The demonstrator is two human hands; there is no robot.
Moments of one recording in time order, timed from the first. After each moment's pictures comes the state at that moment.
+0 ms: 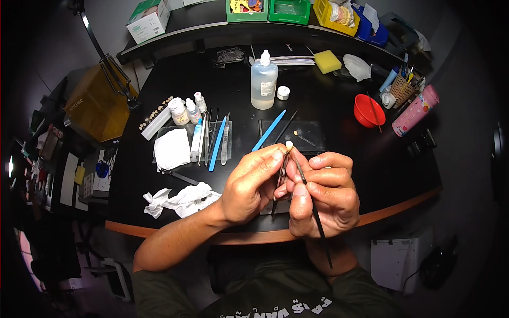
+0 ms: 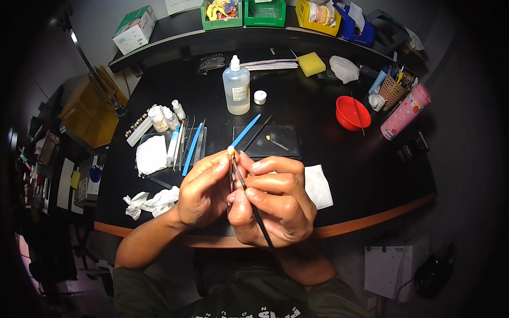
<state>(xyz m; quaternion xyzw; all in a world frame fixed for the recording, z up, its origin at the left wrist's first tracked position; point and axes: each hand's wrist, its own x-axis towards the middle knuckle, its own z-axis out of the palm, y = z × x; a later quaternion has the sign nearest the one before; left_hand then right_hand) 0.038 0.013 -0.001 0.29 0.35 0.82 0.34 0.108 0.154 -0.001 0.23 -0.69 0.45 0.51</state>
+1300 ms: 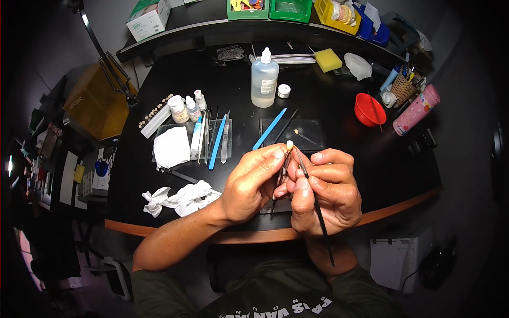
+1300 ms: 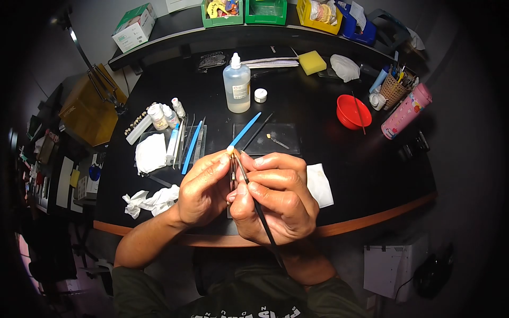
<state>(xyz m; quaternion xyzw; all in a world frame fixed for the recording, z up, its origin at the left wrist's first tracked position) 0.039 0.012 -0.001 0.29 0.35 0.82 0.35 0.108 0.158 0.005 0.22 -0.72 0.41 0.52</state>
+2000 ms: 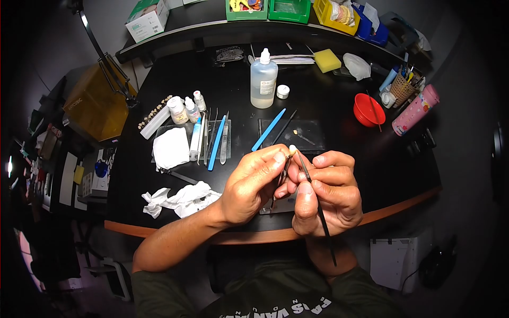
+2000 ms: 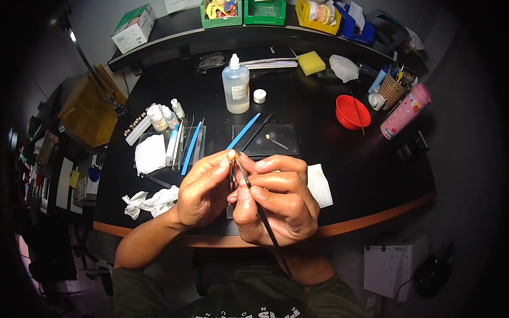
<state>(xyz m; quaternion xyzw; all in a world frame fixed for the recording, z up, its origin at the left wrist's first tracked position) 0.045 0.014 0.008 0.28 0.41 0.81 0.31 0.111 0.158 0.005 0.23 -0.71 0.44 0.50</state>
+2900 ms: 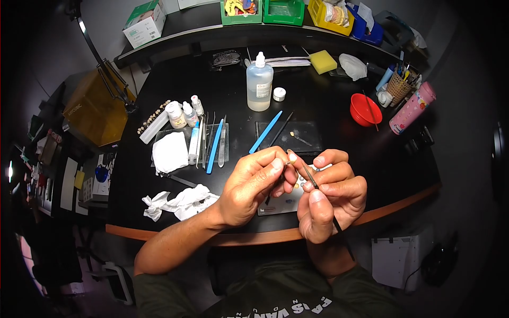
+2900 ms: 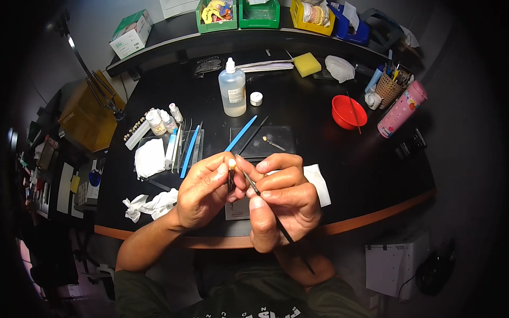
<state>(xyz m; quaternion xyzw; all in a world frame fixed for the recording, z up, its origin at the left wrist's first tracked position) 0.041 0.010 0.001 0.30 0.43 0.79 0.31 0.105 0.155 -0.011 0.27 -0.54 0.65 0.46</state>
